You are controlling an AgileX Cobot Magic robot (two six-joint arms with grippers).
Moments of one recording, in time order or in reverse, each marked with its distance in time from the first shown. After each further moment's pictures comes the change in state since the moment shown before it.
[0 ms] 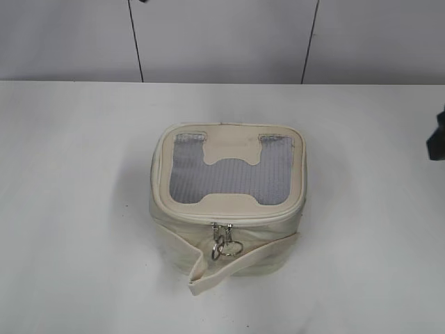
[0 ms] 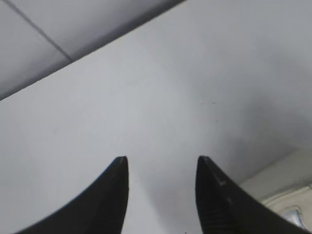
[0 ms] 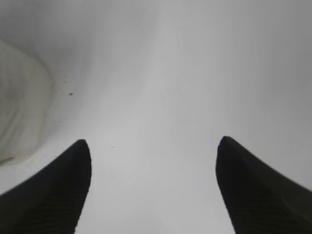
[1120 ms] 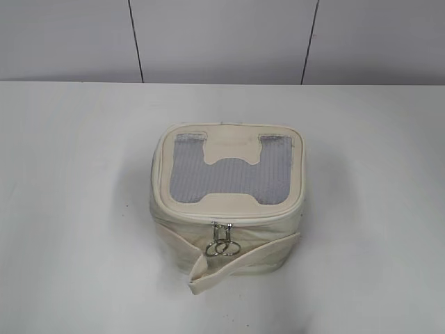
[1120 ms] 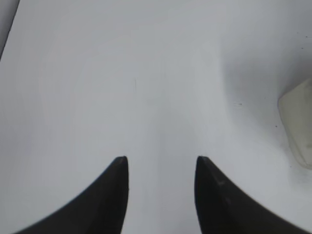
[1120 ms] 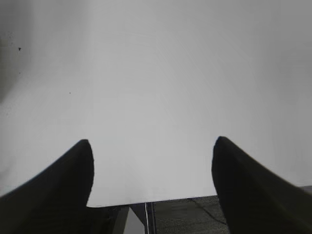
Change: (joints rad) left arm 0.472 -1.254 1.253 -0.064 -0.174 -0.133; right arm -0.091 -0.343 0.148 -0.005 0.208 0.019
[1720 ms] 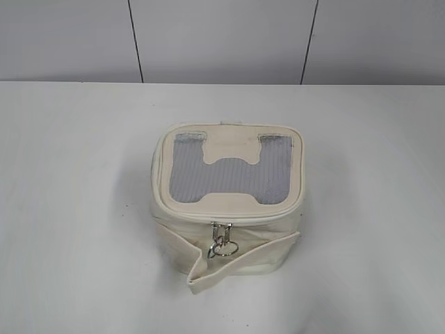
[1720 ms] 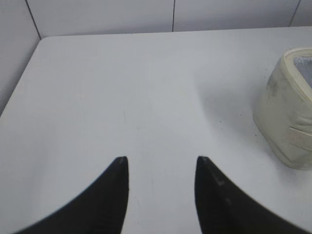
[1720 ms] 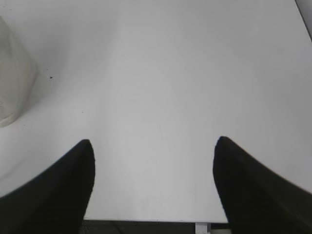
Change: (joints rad) left arm 0.000 -0.641 0.245 -0.052 0.025 0.099; right arm 0.000 -0.686 0.206 0.033 0.024 -0.181
